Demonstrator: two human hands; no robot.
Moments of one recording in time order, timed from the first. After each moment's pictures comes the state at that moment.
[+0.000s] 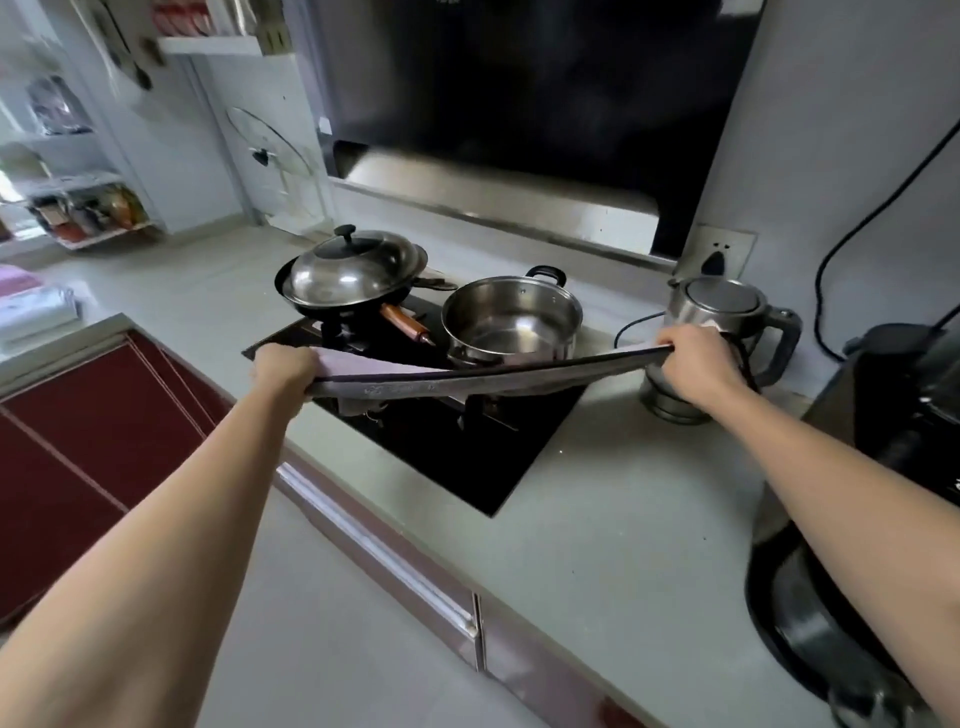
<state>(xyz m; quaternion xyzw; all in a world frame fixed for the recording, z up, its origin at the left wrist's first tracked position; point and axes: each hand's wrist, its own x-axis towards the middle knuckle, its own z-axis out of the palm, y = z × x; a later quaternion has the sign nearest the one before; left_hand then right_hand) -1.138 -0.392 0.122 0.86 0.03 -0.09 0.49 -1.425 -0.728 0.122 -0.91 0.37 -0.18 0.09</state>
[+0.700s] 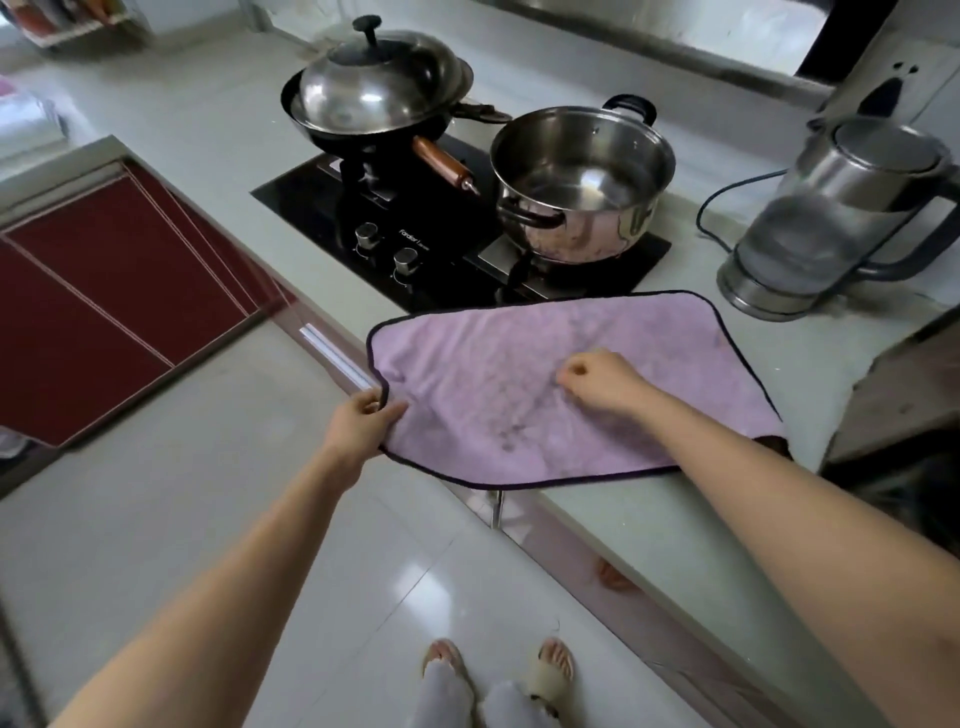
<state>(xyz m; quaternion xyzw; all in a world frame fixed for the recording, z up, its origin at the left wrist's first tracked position) -1.253 -0.330 -0.064 0.79 0.04 -0.29 0.54 -1.367 -0.599 -0.029 -0.90 0.30 0.12 0.31</state>
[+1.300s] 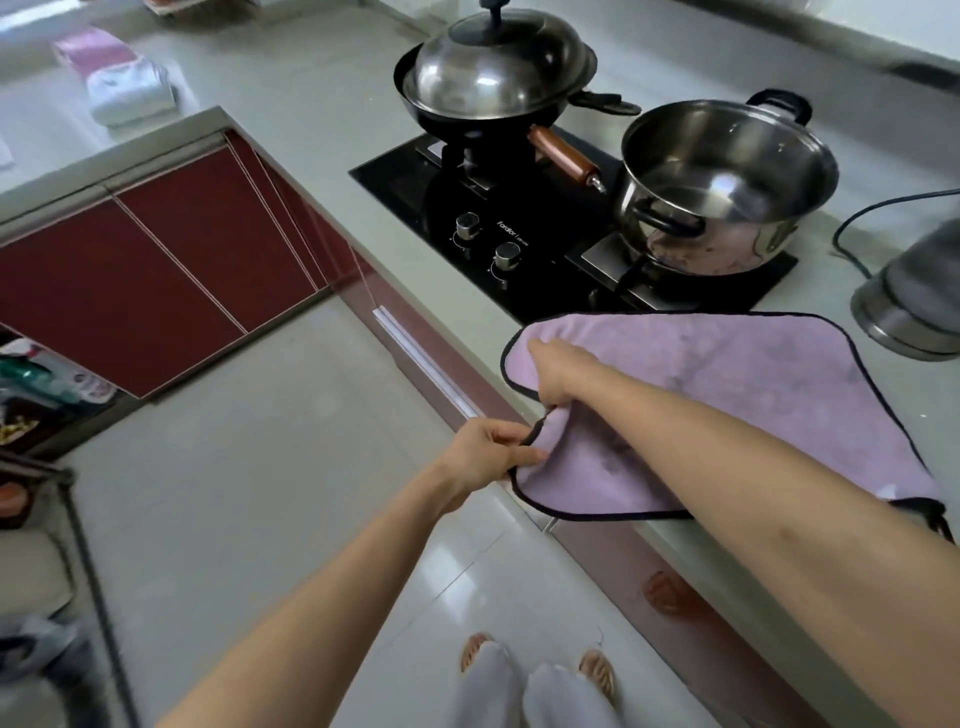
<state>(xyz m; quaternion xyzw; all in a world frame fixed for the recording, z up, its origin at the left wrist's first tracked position) -1.263 -0.316 -0.053 0.71 -0.10 -0.46 0.52 -1.229 -0.484 -0.050 -0.95 0.14 0.27 0.07</state>
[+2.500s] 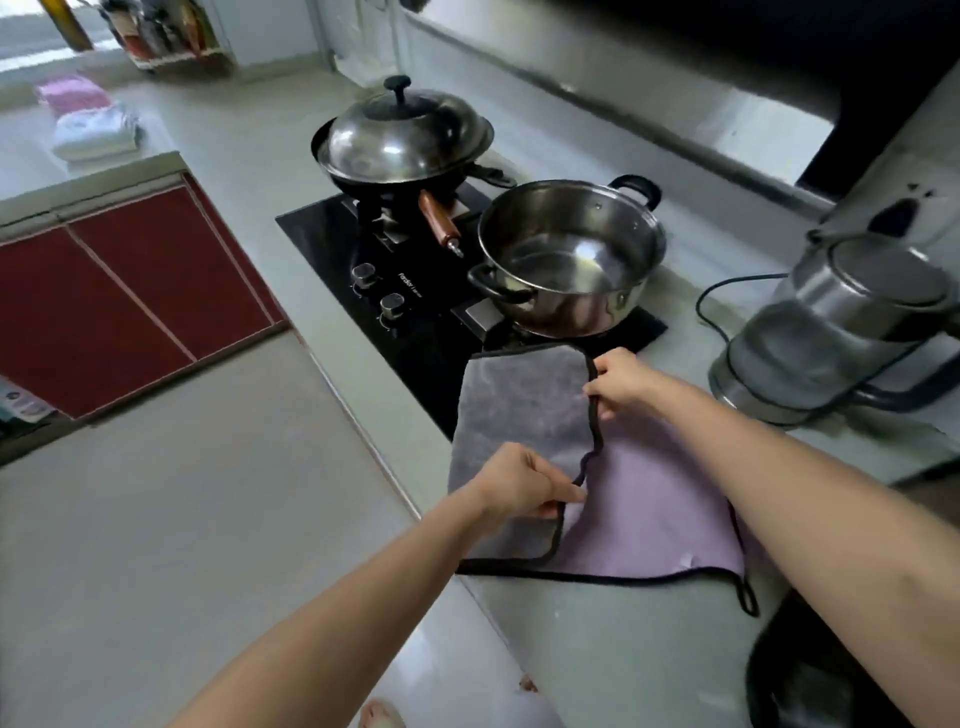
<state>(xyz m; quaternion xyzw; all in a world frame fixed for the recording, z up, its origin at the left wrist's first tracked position) -1.352 -0.536 -0.009 0.73 -0.10 -0.46 0.50 -1.314 -0.733 -0.006 -0.86 0.28 0.15 0.40</state>
